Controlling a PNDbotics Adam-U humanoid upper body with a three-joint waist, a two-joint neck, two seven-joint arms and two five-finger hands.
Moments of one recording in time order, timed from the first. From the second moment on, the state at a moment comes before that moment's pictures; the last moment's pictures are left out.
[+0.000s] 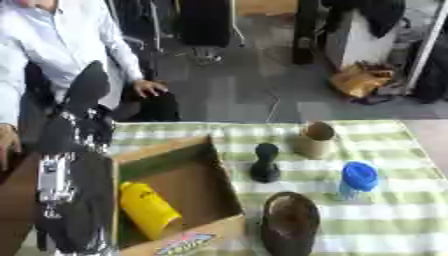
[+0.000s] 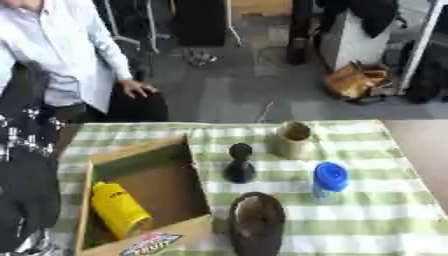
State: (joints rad) left arm -0.50 0.00 -0.18 -1.98 -0.18 -0.28 0.26; right arm -0.21 -0.75 -0.20 -1.98 0.21 -0.57 -0.68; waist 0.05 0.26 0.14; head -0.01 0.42
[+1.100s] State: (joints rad) left arm -0.56 0.02 -0.17 -1.98 -0.27 -0.32 0.26; right arm -0.14 -0.75 -0.20 -1.98 0.59 -0.48 -0.60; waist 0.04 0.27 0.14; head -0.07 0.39
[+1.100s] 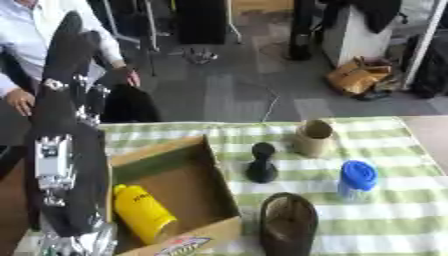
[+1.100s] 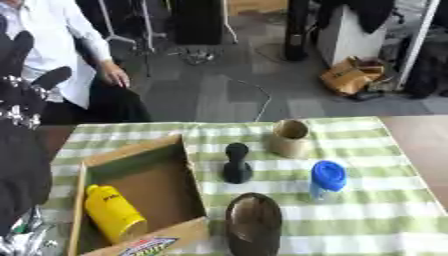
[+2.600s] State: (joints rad) left arm -0.50 0.00 -0.22 -1.98 -0.18 -0.34 0.22; right arm -0.42 -1.00 0.12 -1.74 0.87 0.18 0.50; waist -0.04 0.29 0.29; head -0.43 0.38
